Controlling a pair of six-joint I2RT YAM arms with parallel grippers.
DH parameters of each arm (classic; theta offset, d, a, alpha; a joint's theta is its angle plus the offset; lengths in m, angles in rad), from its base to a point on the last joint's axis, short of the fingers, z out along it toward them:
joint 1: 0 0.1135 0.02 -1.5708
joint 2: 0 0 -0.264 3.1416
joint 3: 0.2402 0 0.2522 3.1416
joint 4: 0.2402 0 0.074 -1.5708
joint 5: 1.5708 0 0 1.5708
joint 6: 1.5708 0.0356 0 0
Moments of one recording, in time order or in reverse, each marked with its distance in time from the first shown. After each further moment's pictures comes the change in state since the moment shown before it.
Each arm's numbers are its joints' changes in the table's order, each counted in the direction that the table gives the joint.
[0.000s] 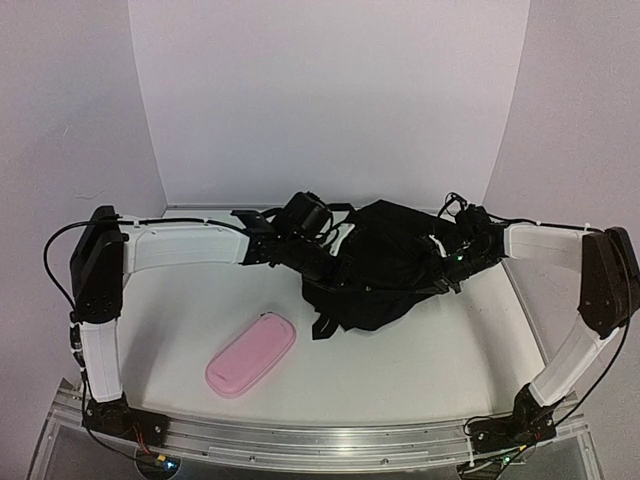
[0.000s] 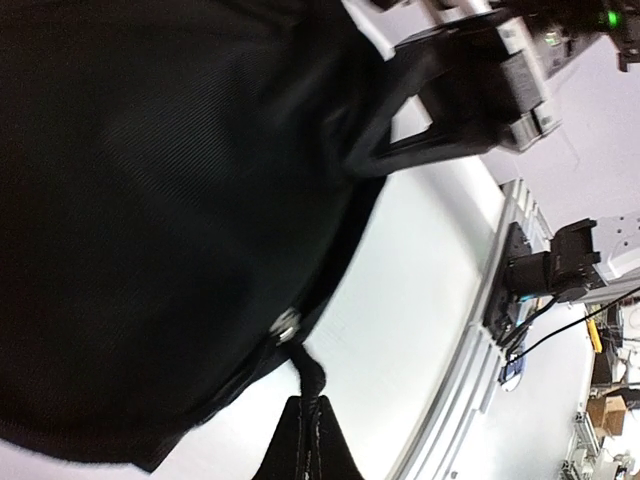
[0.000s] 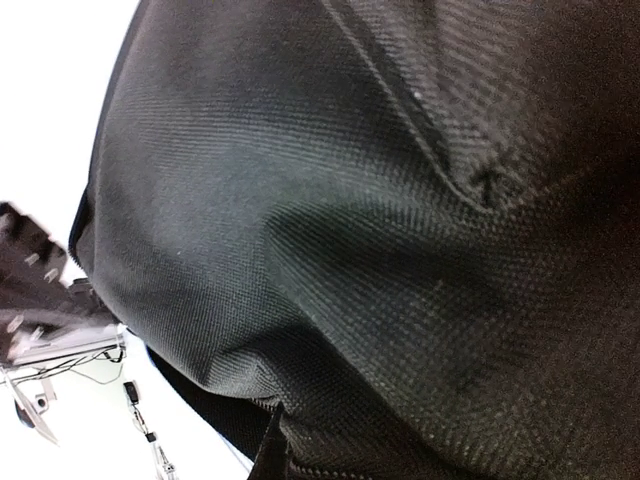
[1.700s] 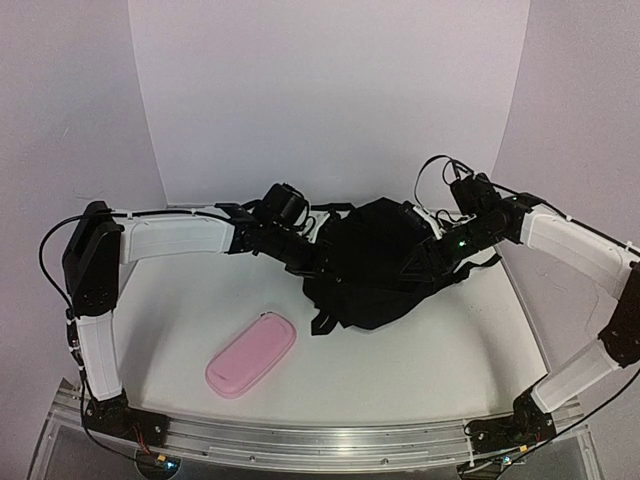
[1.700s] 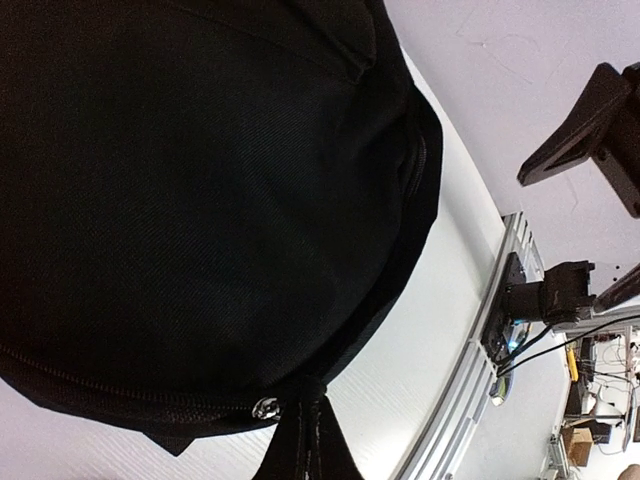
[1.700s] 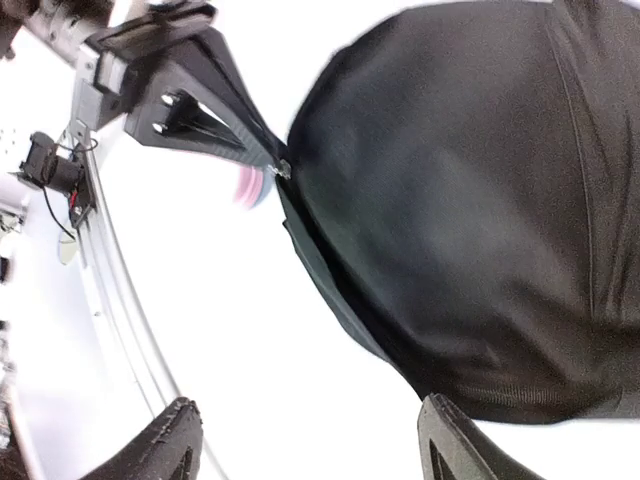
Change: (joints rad) left arm 0.117 -0.020 -0.051 -0.022 0.075 -0.041; right arm 0.180 -0.186 0.167 0.192 0.173 -0.453
